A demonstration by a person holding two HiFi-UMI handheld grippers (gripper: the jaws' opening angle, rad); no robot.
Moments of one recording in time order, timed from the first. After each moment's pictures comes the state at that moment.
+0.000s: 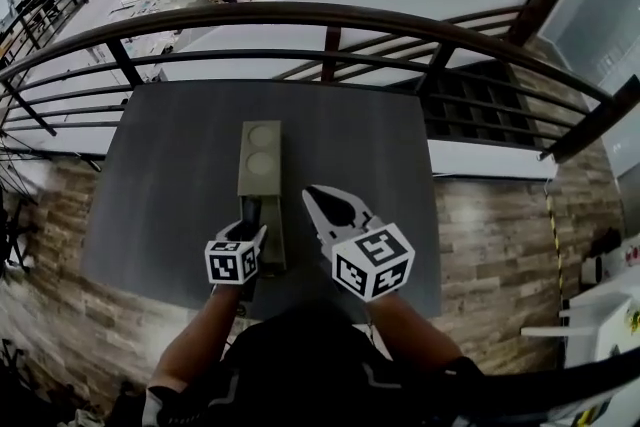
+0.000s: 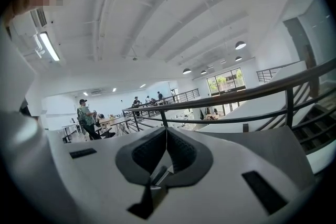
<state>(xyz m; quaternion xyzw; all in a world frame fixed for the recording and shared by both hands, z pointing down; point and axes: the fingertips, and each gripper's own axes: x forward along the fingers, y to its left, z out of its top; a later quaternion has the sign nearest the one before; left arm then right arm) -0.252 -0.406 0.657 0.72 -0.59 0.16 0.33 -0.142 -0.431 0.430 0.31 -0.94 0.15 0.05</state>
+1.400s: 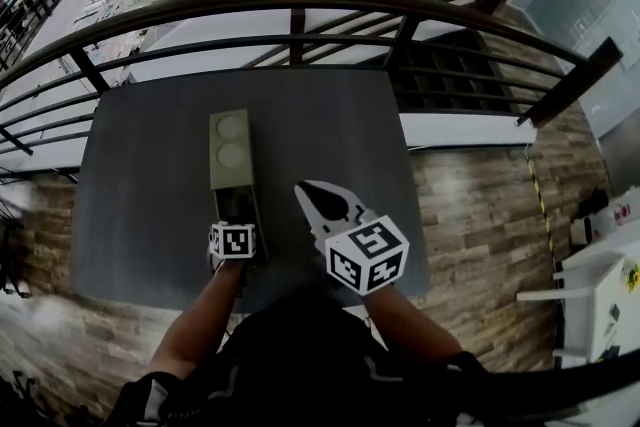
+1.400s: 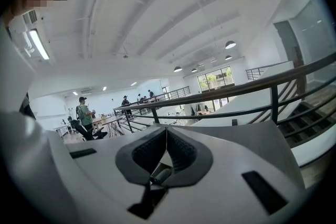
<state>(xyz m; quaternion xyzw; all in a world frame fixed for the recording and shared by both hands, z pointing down) -0.259 -0.417 0.739 0.64 -0.60 0.36 0.32 -0.103 -0.425 0.448 0.35 -0.92 0.16 0.07</state>
